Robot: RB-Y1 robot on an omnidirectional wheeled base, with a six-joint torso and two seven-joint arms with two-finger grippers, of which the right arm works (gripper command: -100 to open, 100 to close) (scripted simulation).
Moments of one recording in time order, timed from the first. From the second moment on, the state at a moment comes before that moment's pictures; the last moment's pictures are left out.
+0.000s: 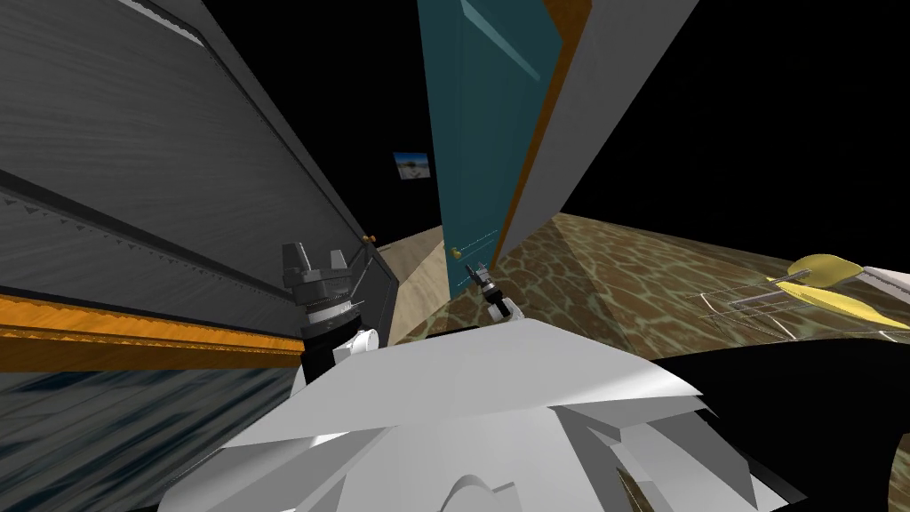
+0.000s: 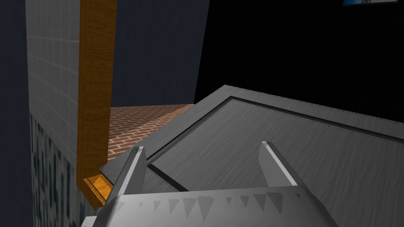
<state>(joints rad) 0.05 -0.10 0.04 -1.18 0.34 -0.80 0.81</state>
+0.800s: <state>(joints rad) -0.01 -0.11 0.05 -0.97 0.40 -0.84 0.95</state>
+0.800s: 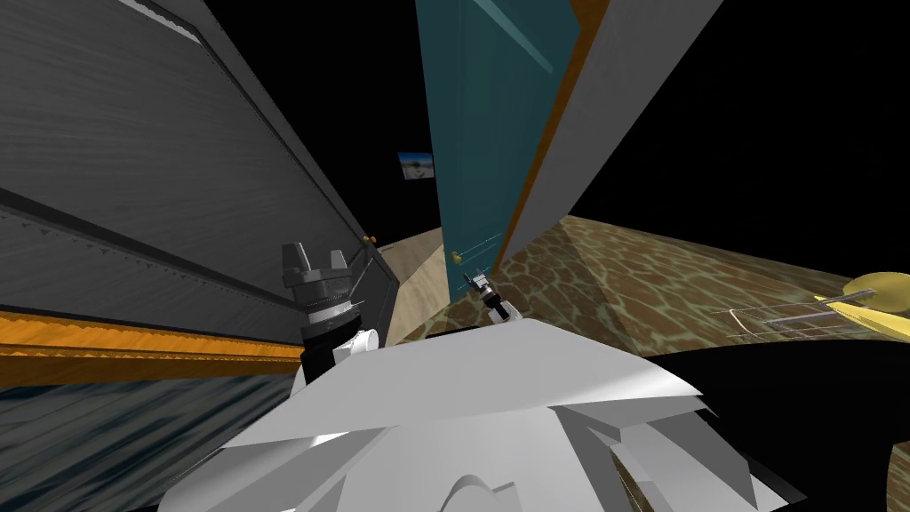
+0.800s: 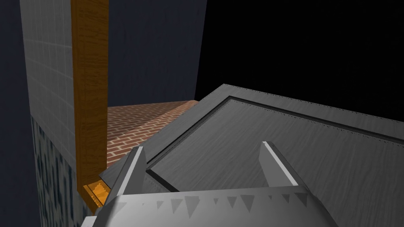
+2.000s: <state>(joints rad) -0.10 -0.12 0.05 -0.70 0.46 -0.89 1.12</state>
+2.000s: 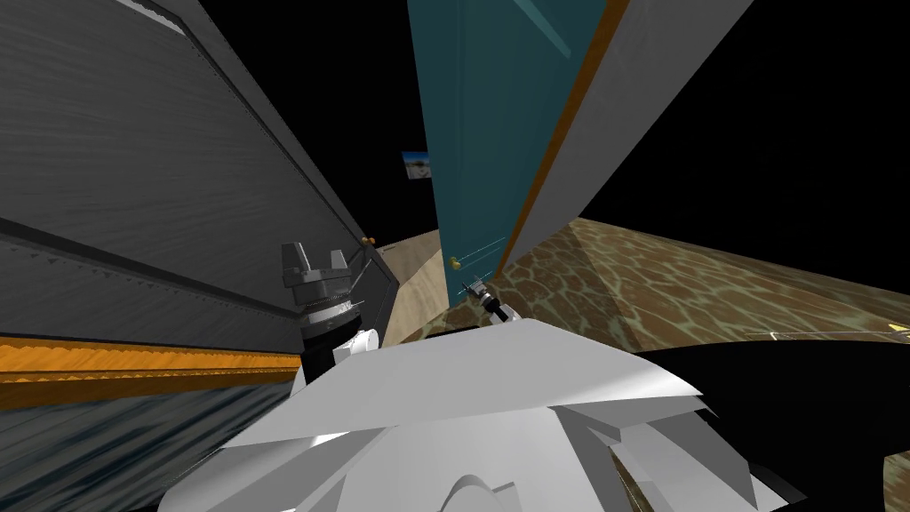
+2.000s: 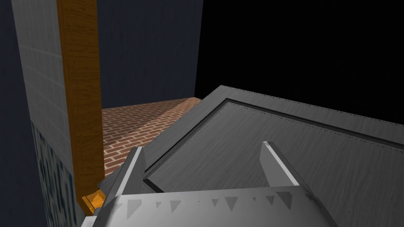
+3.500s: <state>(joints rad) -0.11 -0.10 0.03 -0.69 0.46 -0.89 1.15</state>
